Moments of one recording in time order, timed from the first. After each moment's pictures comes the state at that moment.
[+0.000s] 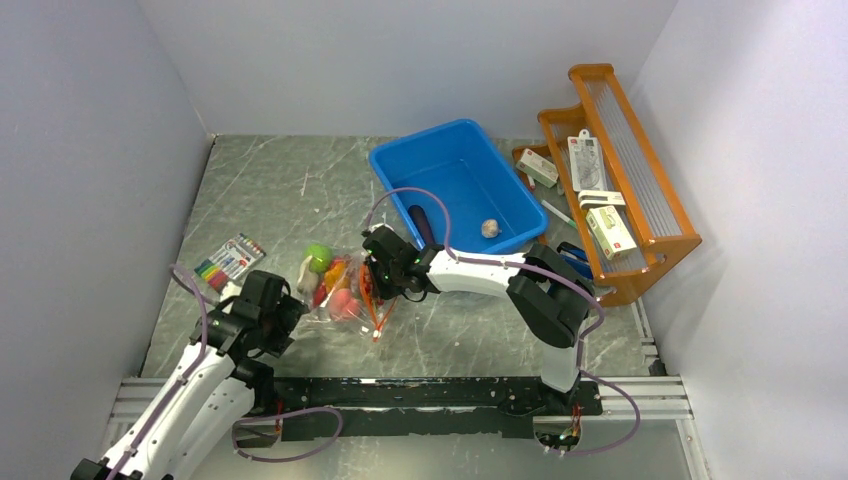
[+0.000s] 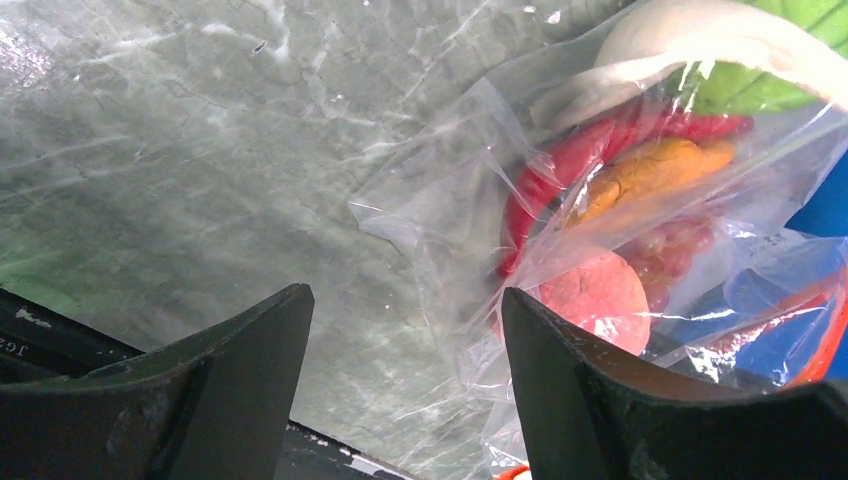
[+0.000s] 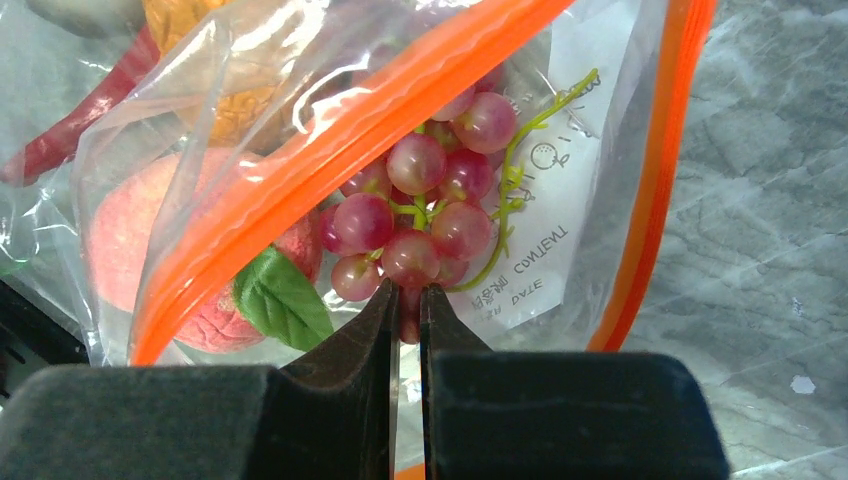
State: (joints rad) left arm -0.34 0.60 0.45 -0.93 -0.18 -1.40; right arm 0.99 1.87 1.19 -0.26 0.01 0.49
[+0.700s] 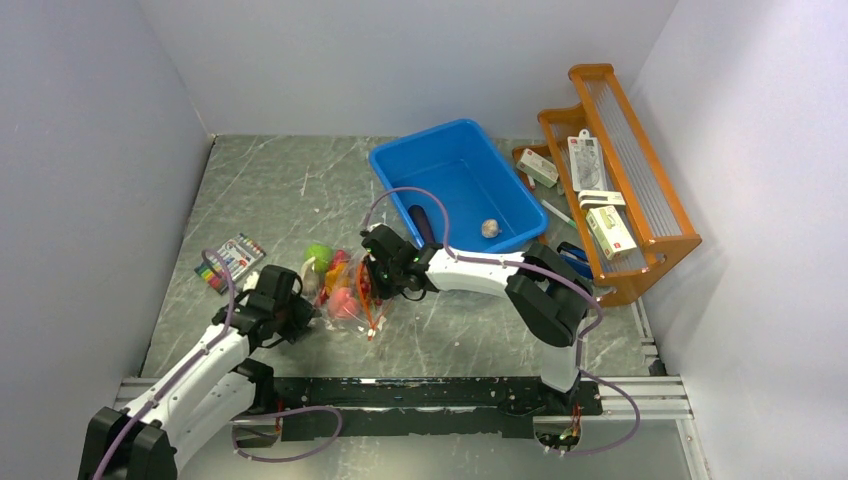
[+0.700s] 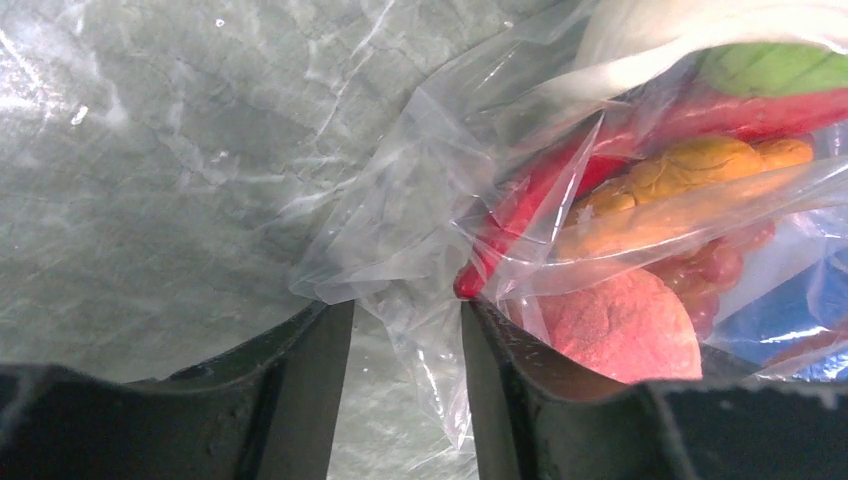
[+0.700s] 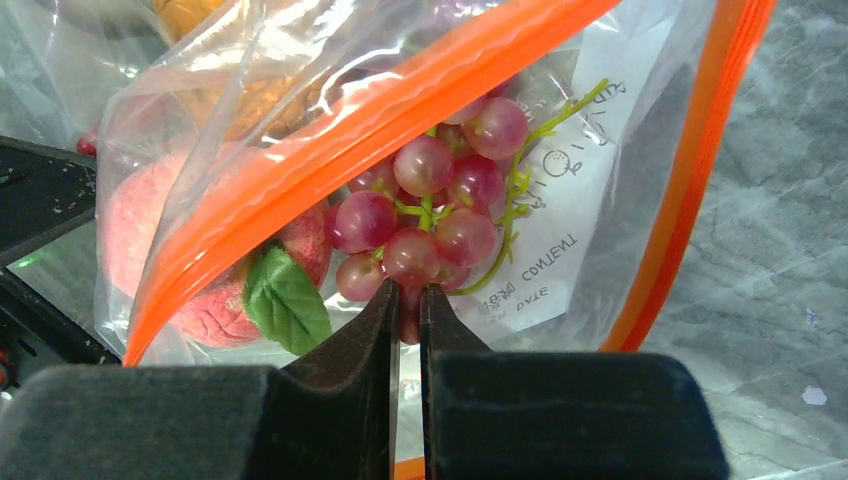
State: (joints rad) left arm -0.34 0.79 0.33 -0.60 -0.10 -1.24; right arm 0.99 1.88 1.21 -0.26 -0.02 0.49
